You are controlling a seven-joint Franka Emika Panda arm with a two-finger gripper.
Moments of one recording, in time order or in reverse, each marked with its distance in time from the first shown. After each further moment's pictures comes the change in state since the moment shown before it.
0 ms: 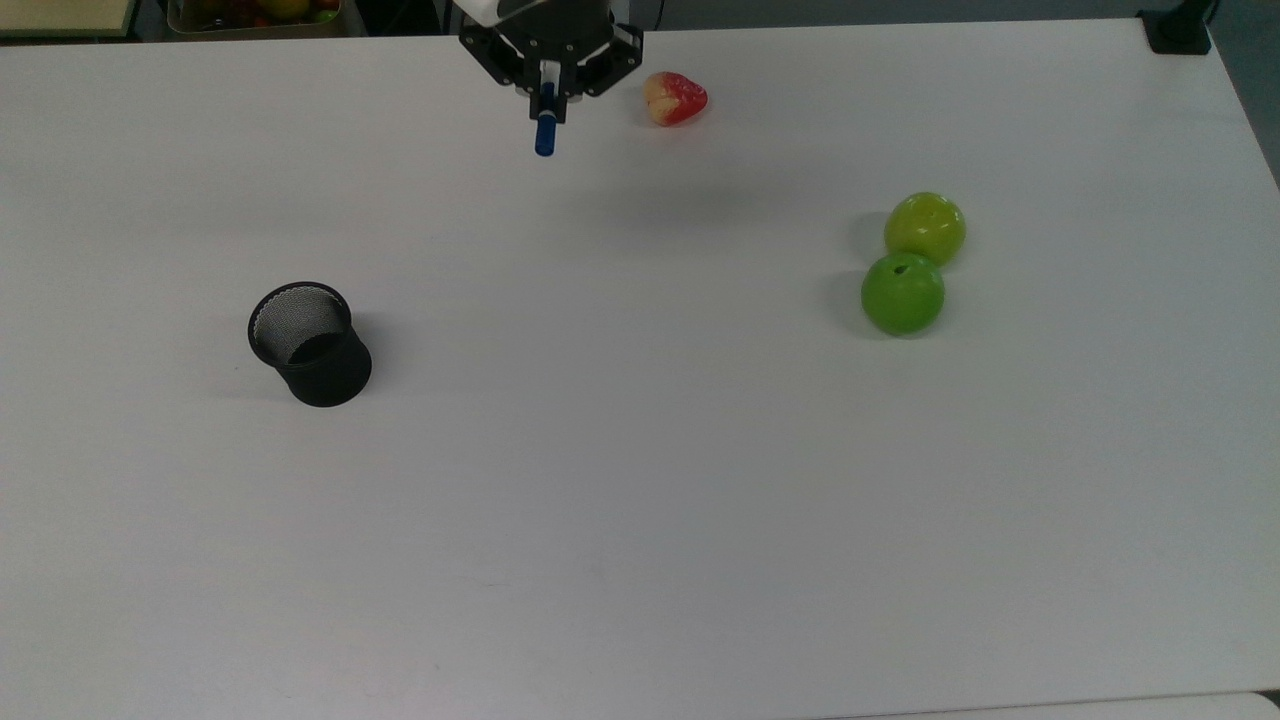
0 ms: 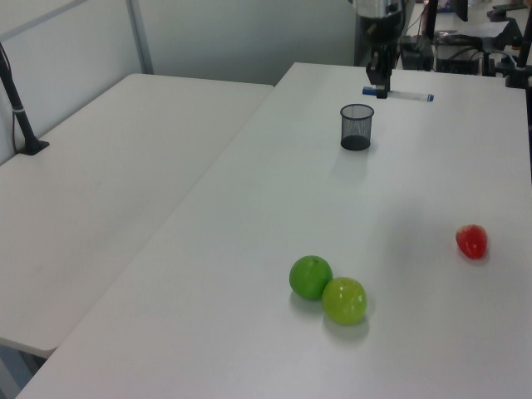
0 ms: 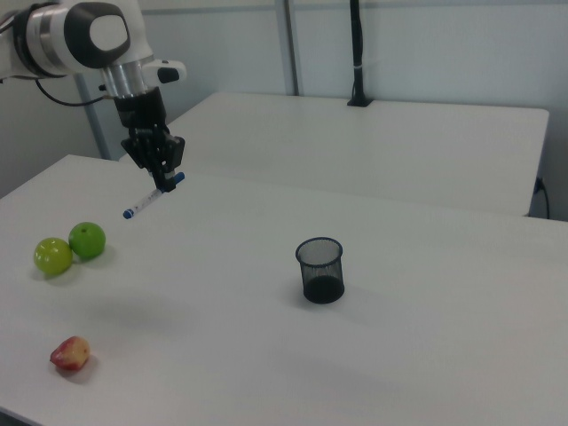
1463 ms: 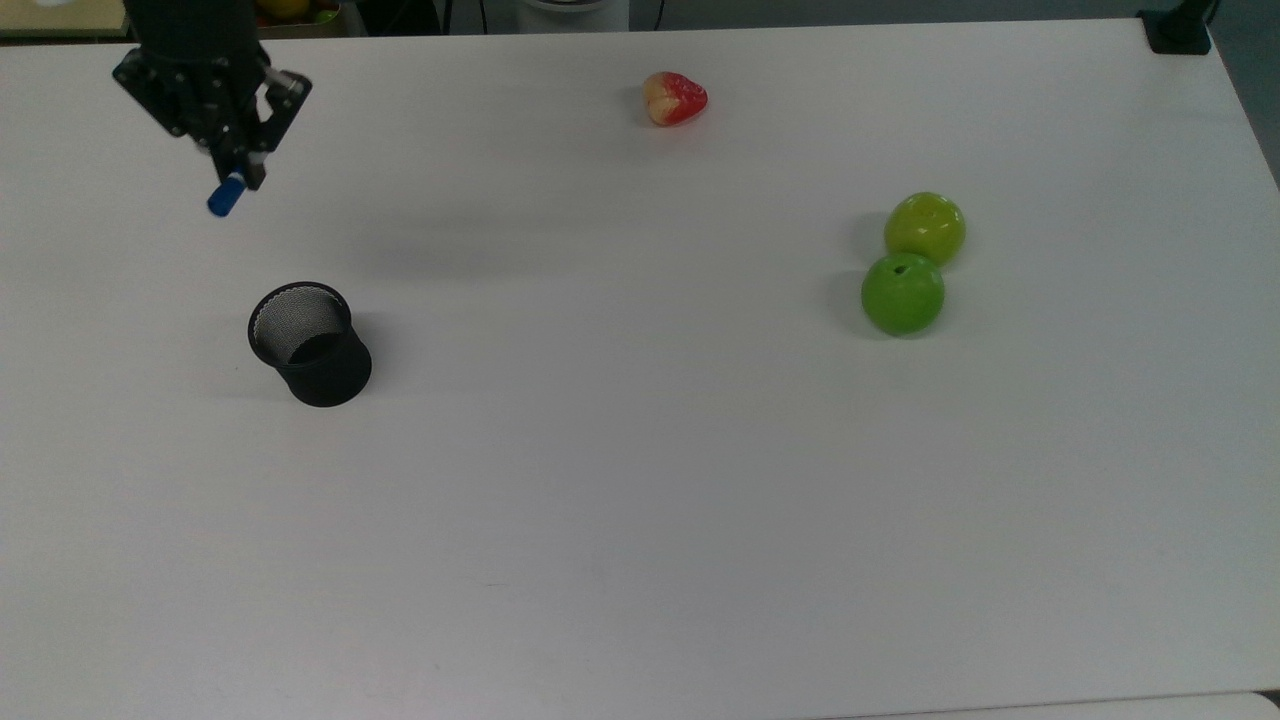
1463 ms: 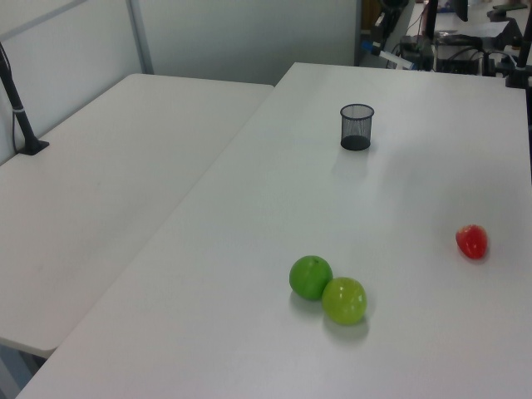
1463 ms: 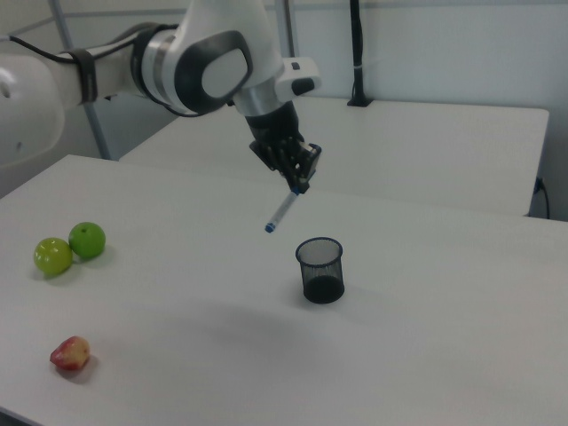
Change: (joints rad) arm -0.273 0.050 -0.126 -0.021 0.112 0.413 -0.289
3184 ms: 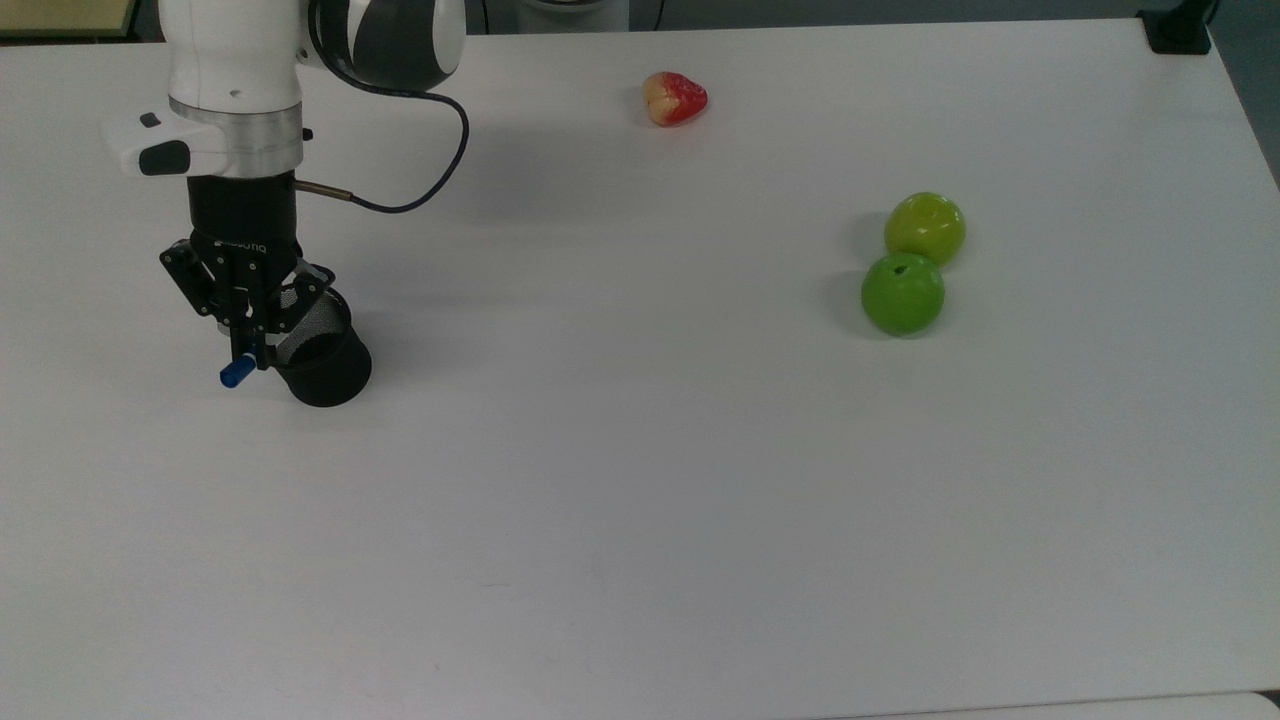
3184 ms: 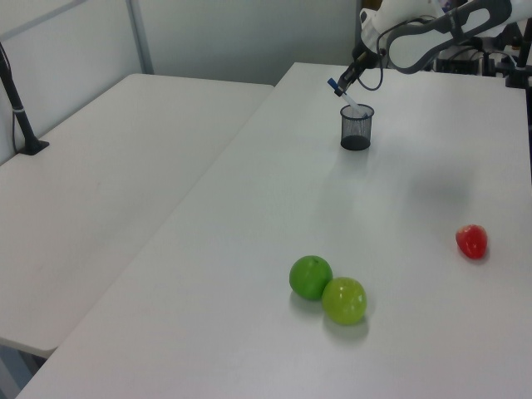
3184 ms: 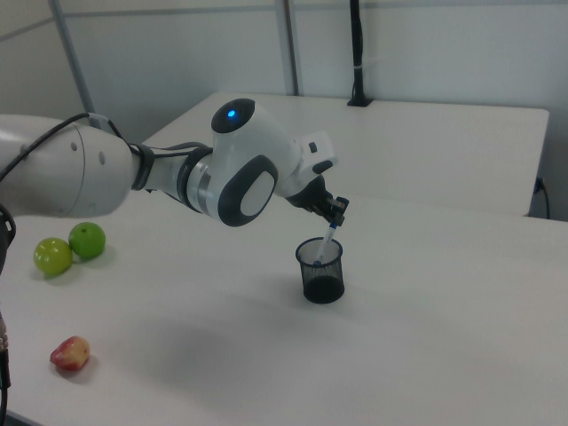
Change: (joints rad) arm 0.005 0.160 0.002 -0.254 0.002 0.754 0.035
